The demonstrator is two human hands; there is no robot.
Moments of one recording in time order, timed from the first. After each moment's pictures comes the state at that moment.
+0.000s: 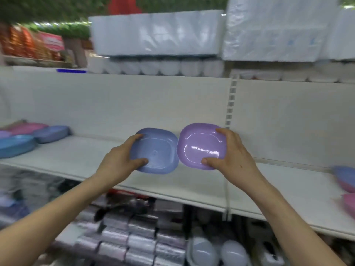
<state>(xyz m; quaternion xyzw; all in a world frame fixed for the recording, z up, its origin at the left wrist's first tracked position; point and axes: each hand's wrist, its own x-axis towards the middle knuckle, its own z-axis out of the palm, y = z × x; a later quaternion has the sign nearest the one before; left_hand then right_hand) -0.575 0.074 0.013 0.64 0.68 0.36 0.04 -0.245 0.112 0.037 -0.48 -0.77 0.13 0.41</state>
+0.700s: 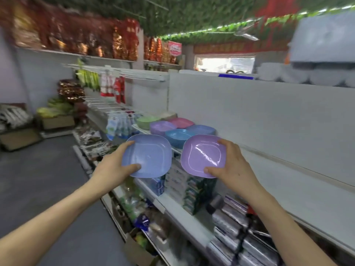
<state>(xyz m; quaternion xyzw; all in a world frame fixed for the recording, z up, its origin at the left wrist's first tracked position) -1.012 -0.185 -0.022 0.39 0.84 0.38 -0.01 -0.750 0.051 0.005 -0.28 -0.88 0.23 0.32</state>
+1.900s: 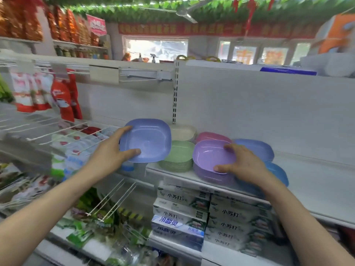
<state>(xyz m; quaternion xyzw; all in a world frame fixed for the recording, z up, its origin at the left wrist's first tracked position) -1.519 0.017 0.008 0.58 0.70 0.41 0.06 -1.142 0.143 0.005 -0.55 -0.80 0.12 0.21</state>
